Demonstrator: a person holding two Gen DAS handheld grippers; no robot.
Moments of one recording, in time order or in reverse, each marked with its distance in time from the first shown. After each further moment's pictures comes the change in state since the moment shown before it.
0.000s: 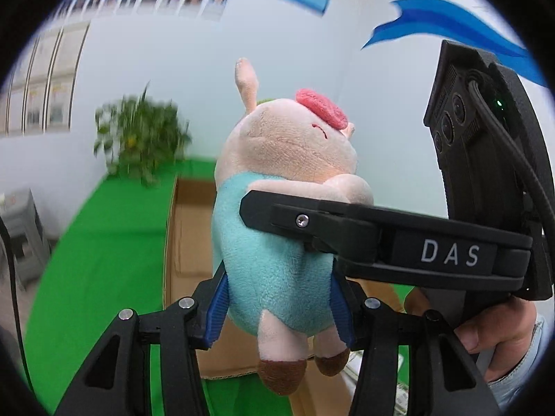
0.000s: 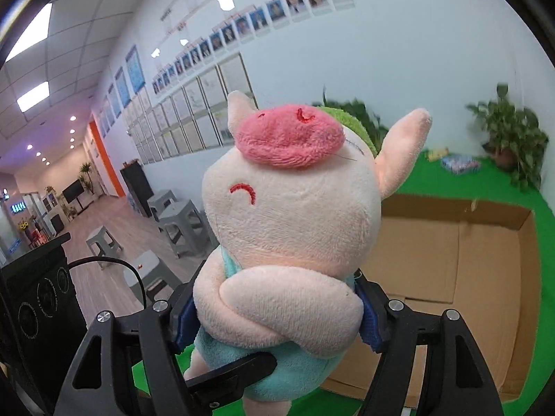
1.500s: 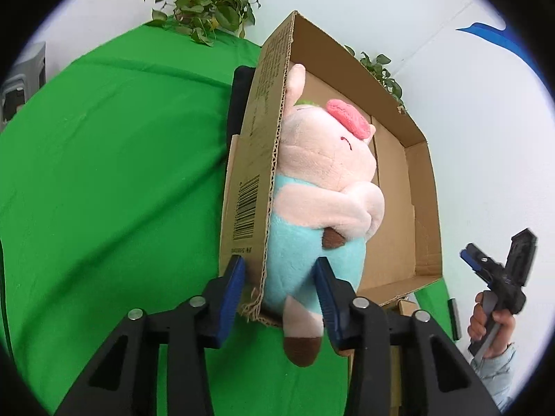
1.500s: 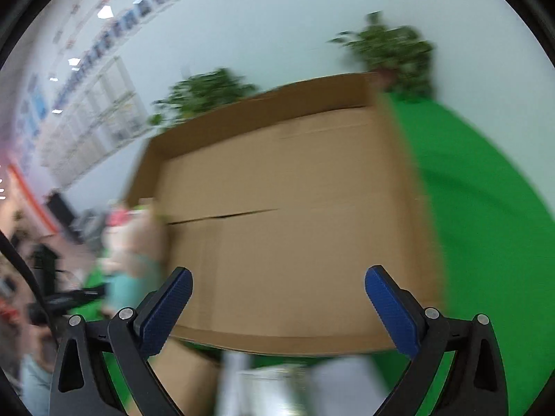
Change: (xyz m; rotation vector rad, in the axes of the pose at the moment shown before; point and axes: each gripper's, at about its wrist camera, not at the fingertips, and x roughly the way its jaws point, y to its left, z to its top) left arm 0.061 0.130 -0.088 -0.351 0.326 -0.040; right arm -0.063 -0.256 -0.173 0.232 0.027 -0.475
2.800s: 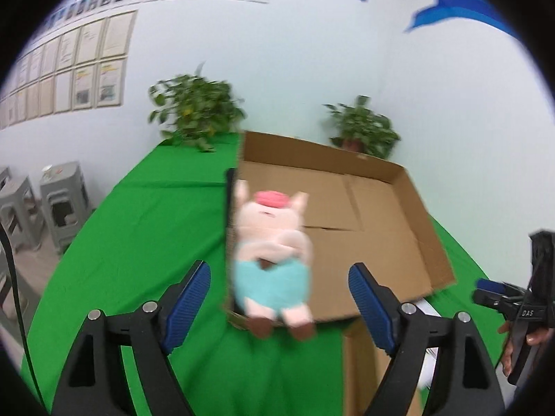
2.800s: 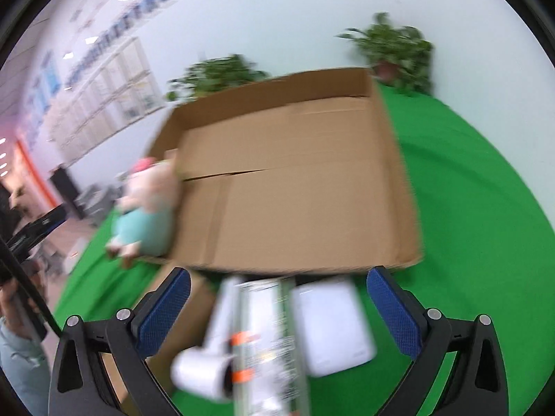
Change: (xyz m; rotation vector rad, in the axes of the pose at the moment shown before) left arm -0.102 -0.131 -0.066 0.304 -0.319 0.229; right arm -0.094 0.048 -0.089 -0.093 0.040 0.211
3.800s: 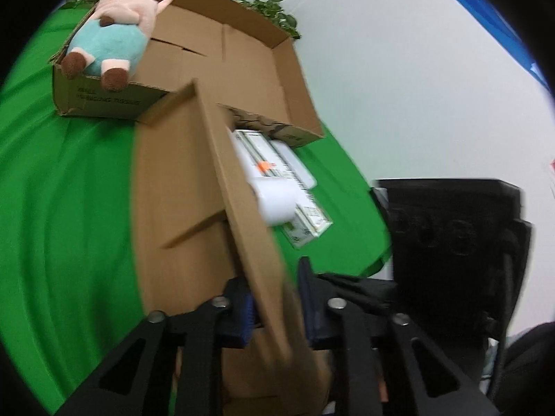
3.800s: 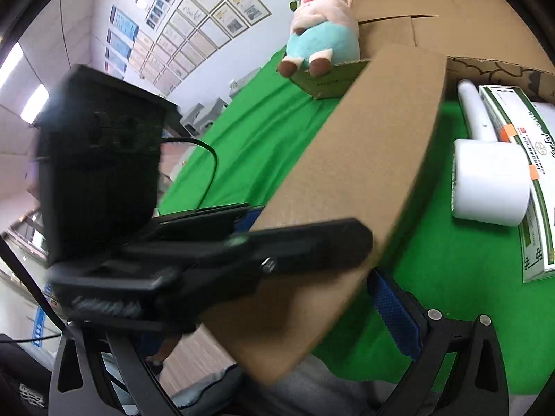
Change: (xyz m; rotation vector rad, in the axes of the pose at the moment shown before) left arm 0.020 -0.076 -0.148 -0.141 0.417 -0.566; right arm 0.030 0.159 -0.148 -0.007 0.390 0.484
